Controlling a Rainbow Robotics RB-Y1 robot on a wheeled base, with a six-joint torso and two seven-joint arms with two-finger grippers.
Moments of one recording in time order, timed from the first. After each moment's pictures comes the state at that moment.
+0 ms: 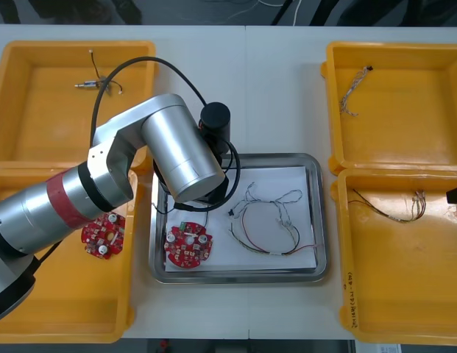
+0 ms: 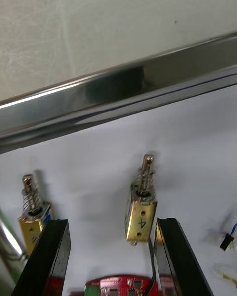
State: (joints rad) right arm -0.16 -0.70 -0.37 -2.17 -0.77 1.92 1.37; left arm -0.83 0.48 -0.81 -1.73 0.55 1.62 -0.73
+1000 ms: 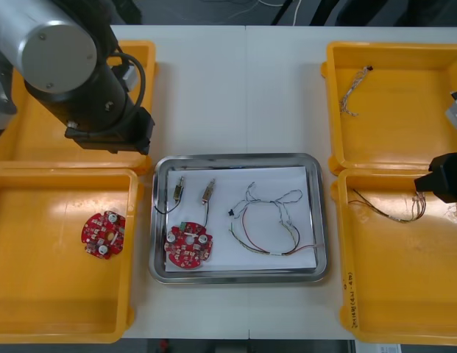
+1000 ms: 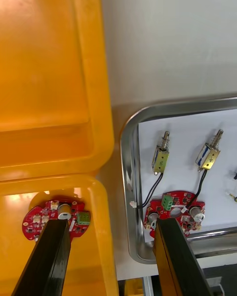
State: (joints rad) right arm -0.26 -0.70 -0.28 -2.24 -0.89 1.92 1.37; left arm -0.83 0.70 -0.32 -1.86 0.90 1.91 -0.84
